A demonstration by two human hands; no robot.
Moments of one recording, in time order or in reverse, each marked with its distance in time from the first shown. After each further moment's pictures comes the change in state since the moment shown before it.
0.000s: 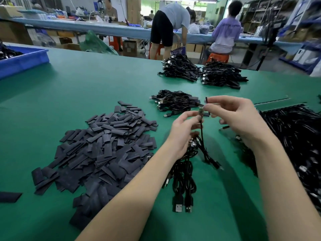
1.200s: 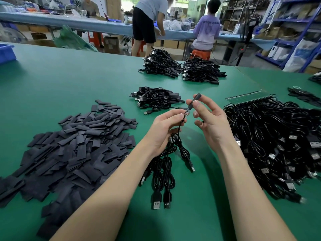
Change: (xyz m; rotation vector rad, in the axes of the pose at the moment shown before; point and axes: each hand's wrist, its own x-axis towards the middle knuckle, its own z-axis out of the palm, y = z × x) left_hand 0.002 -0.007 -0.007 0.084 -0.229 0.068; right_hand -0.001 0.052 0.006 0.550 0.079 0.059
